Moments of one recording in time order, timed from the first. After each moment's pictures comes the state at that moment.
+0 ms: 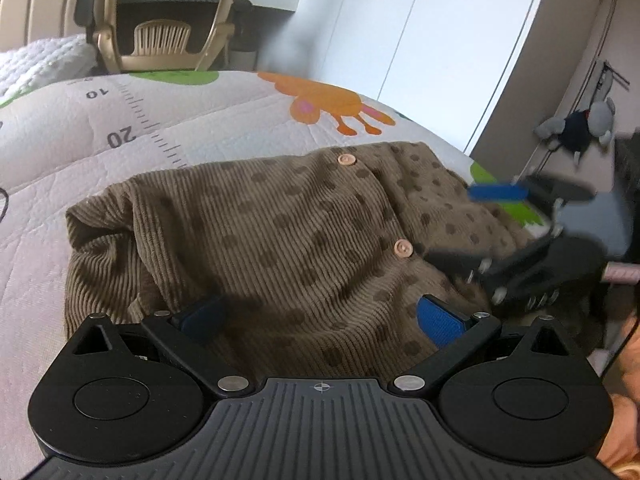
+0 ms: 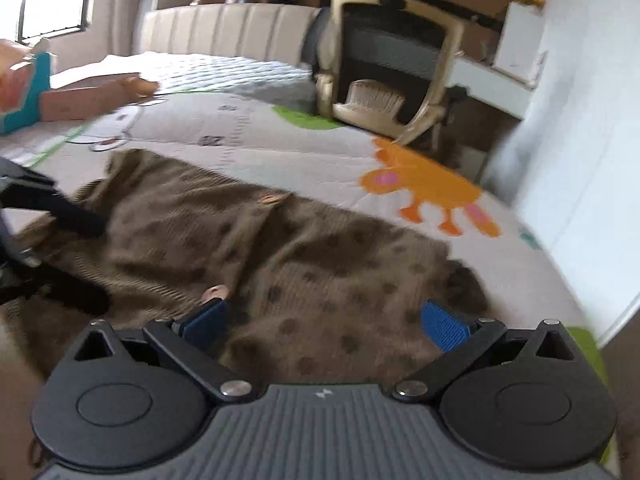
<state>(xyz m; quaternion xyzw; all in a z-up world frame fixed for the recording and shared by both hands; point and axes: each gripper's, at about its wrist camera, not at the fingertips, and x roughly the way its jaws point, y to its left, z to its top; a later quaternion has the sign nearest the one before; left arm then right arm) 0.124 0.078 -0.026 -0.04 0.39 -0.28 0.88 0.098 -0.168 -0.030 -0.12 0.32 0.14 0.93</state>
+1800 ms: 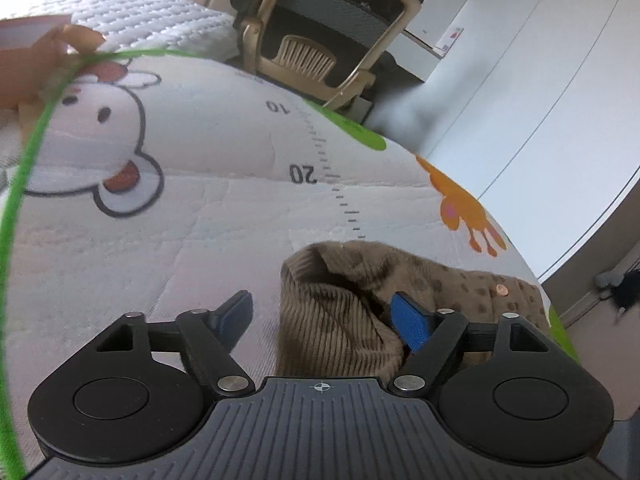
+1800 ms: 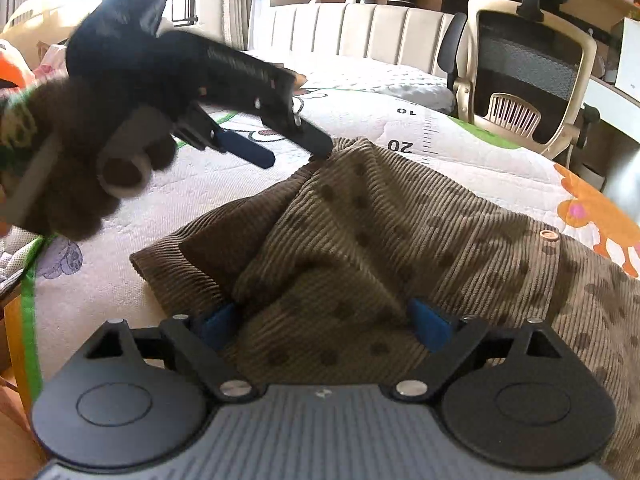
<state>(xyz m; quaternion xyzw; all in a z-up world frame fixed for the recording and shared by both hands) 0.172 0.185 -0.034 -0.20 0.37 -0.14 0.90 0.086 -0.061 -0.044 -0.13 0.31 0.30 0.89</state>
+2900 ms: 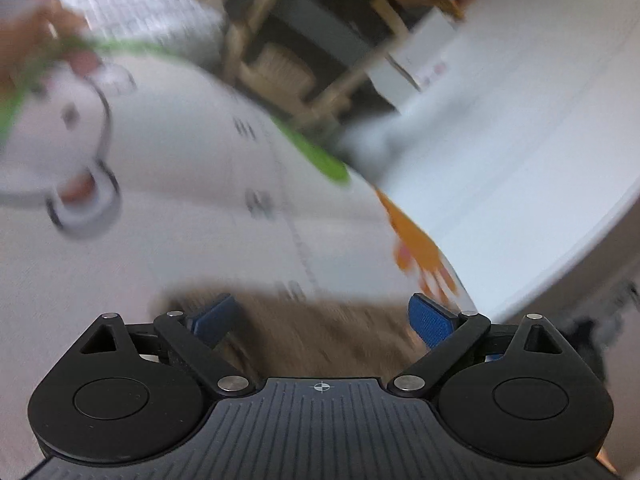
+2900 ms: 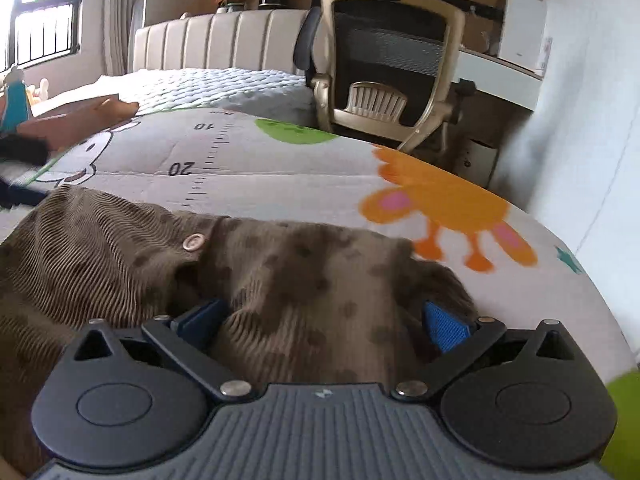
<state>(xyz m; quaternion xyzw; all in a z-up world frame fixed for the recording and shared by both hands) 0.185 0.198 -0.012 -0.27 0.32 -0.15 0.90 0.168 -0.173 -0.039 -0.09 0.31 0.13 0.94</state>
